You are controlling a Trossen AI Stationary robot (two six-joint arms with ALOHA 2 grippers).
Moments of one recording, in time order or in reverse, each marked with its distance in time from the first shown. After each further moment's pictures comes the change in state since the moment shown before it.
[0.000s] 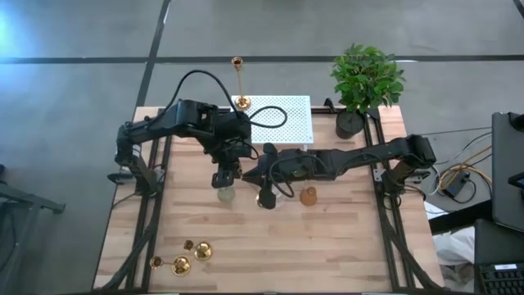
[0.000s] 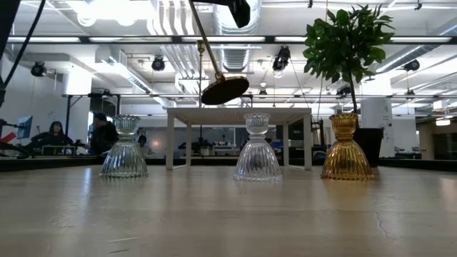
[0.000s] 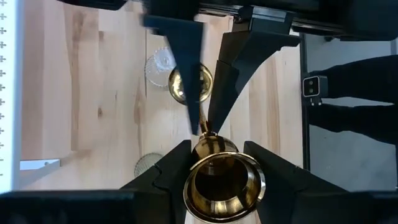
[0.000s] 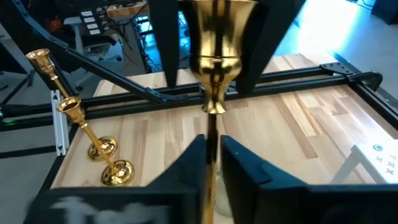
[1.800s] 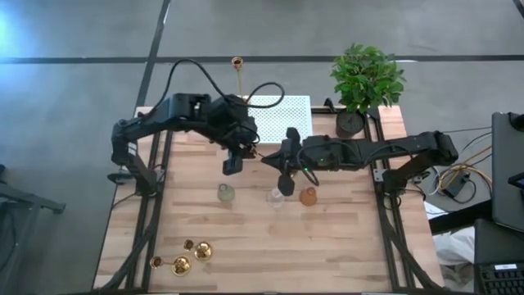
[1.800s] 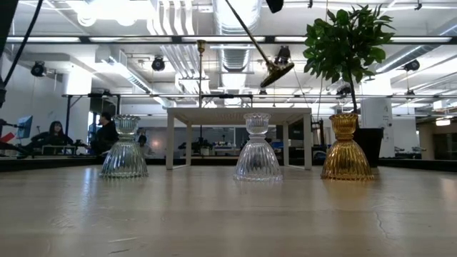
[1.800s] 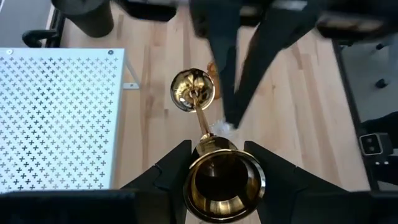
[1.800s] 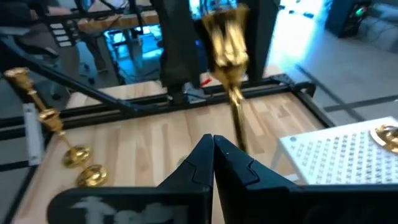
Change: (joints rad) left arm 0.046 -0.041 -0.009 0.242 -0.168 0.113; right arm -0.016 -0.229 -0.086 -0.124 0.091 -0.013
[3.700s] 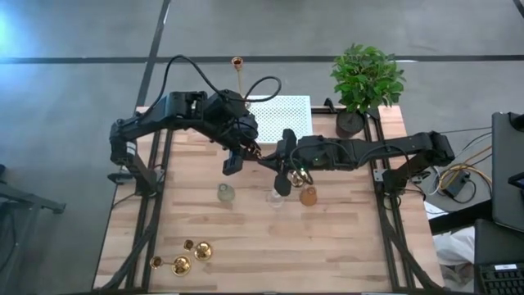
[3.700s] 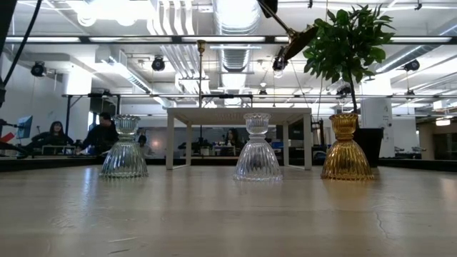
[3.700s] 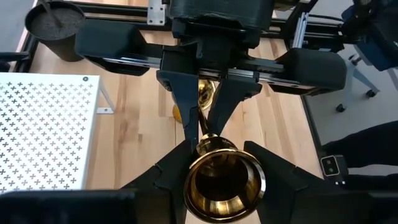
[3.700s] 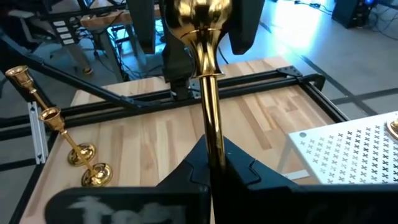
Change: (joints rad) left arm 0.001 -0.002 0.013 0.076 0.106 -0.056; right arm -0.021 0.042 0.023 0.009 -0.023 0.023
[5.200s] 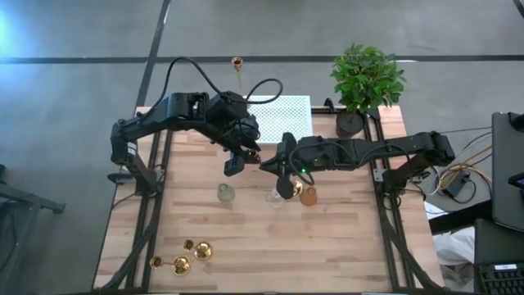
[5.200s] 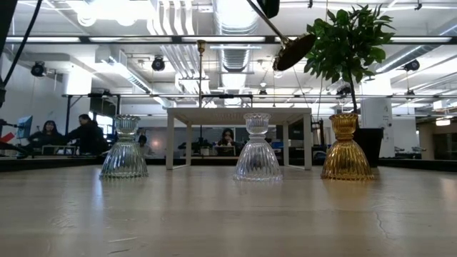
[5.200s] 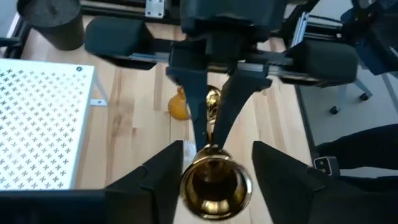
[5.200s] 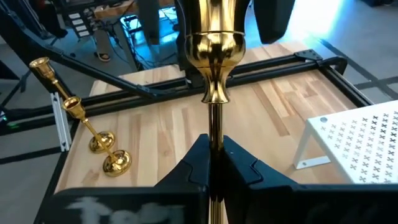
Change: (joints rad) left arm 0.000 0.001 -0.006 0.000 0.018 -0.046; right arm 0.007 -0.002 0.012 -0.060 -0.064 0.047
